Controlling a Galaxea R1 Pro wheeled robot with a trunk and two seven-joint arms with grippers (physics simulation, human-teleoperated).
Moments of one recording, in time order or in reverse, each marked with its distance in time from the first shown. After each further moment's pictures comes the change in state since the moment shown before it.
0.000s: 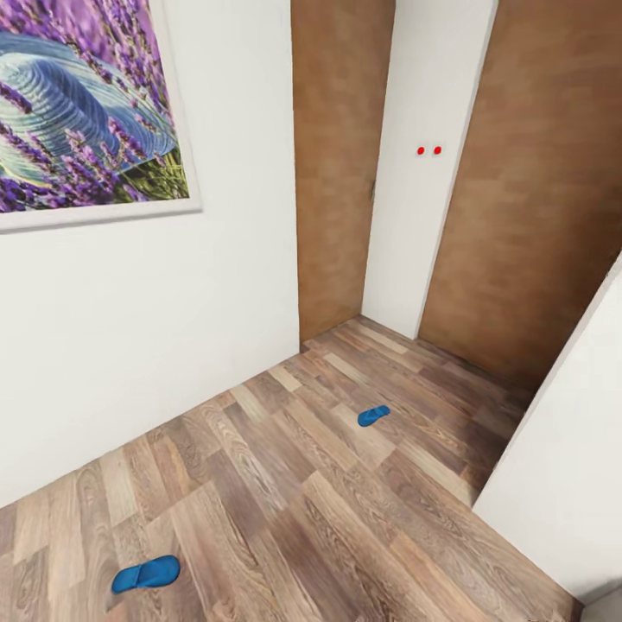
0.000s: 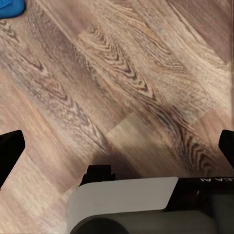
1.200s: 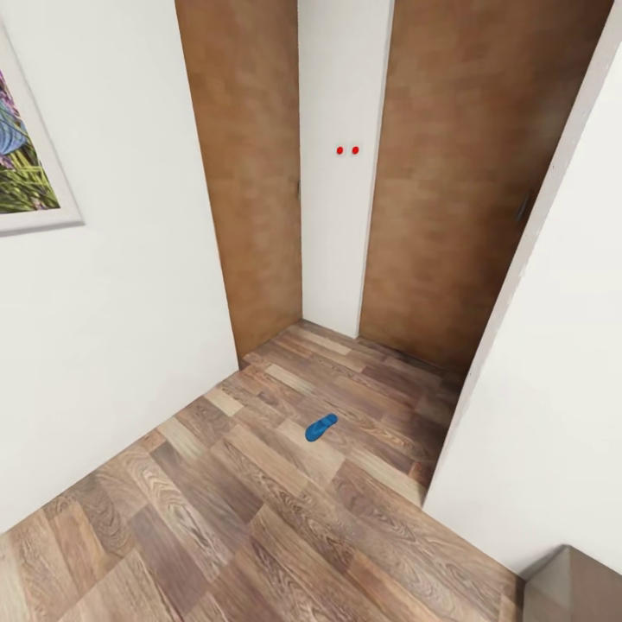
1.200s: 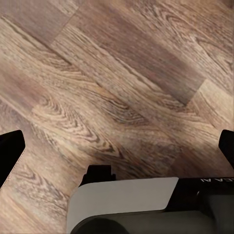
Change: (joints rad) left arm 0.000 0.000 0.000 0.000 0.000 -0.002 0.000; right arm 0.000 0.003 0.002 0.002 0.000 -0.001 -0.004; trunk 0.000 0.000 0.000
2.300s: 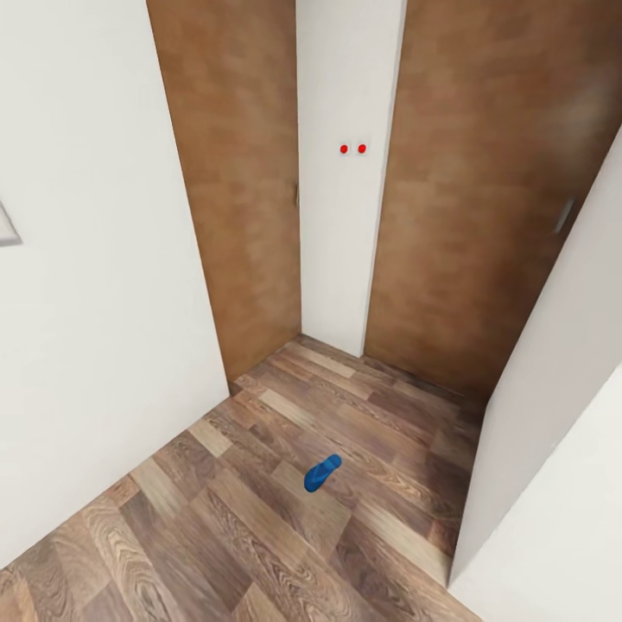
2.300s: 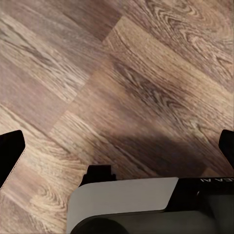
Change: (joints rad) left arm 0.000 0.000 0.000 0.000 0.000 0.000 0.000; right arm 0.000 0.003 0.000 0.000 0.000 0.000 0.000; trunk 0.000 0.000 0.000
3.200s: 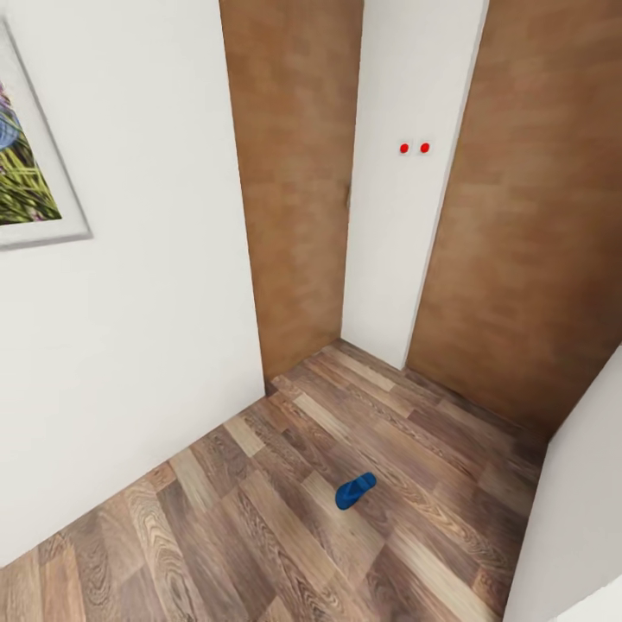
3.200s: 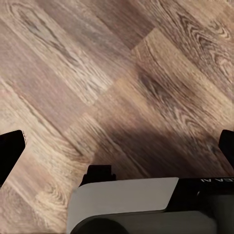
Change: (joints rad) left arm 0.000 0.000 0.001 0.000 0.000 0.000 0.000; right arm 0.000 -0.001 0.000 0.000 0.000 0.000 0.000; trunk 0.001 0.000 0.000
